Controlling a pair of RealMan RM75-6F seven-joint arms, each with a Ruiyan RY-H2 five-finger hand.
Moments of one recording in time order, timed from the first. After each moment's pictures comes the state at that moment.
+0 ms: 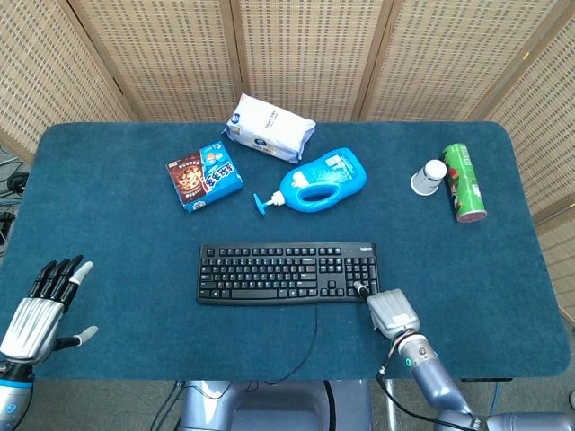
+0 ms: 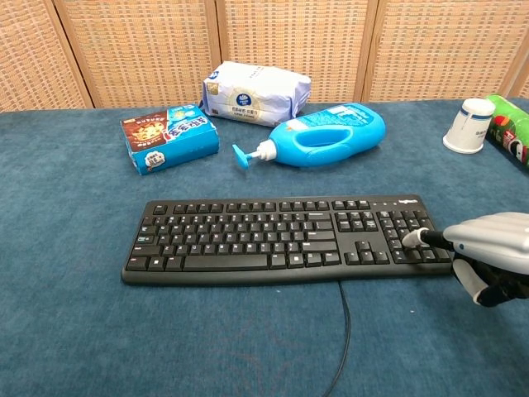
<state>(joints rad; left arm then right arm) -0.10 -1.19 0.04 -1.56 1.66 1.51 0.04 0.62 -1.41 -0.02 -1.86 -0.78 1.07 -0.79</state>
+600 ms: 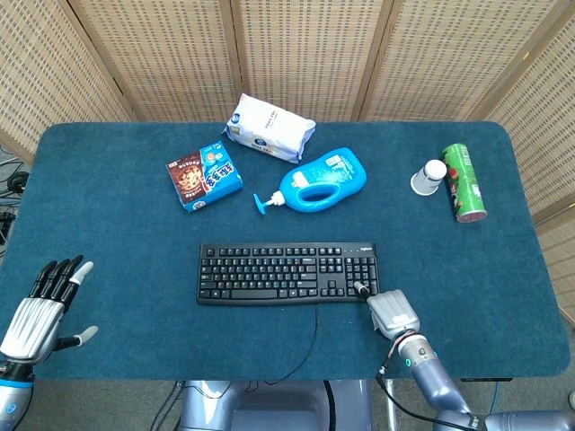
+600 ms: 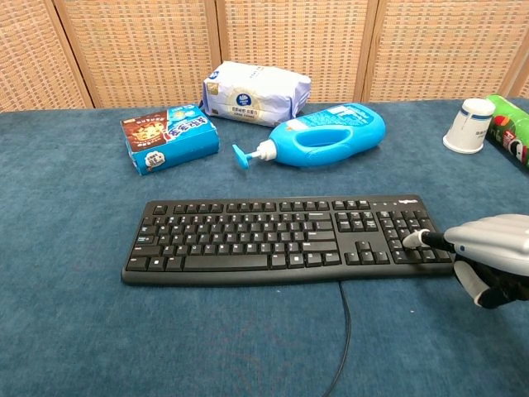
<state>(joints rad) -0.10 -1.19 0.04 -1.56 1.66 1.51 0.04 0.64 -1.42 -0.04 -1.87 -0.77 1.09 -0.78</state>
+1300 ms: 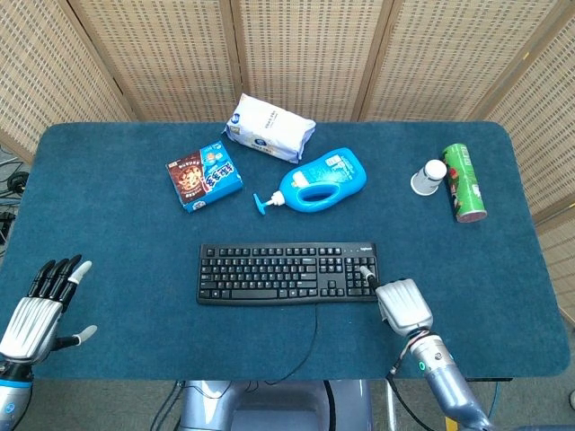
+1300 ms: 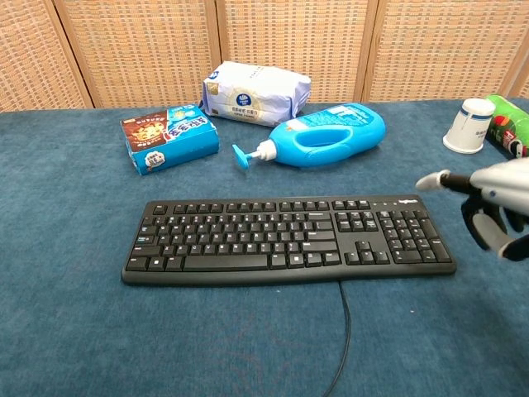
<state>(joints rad) -0.10 -1.19 0.04 -1.55 1.66 1.52 0.03 0.58 -1.31 -0.06 -1.98 -1.02 1.26 -0.73</state>
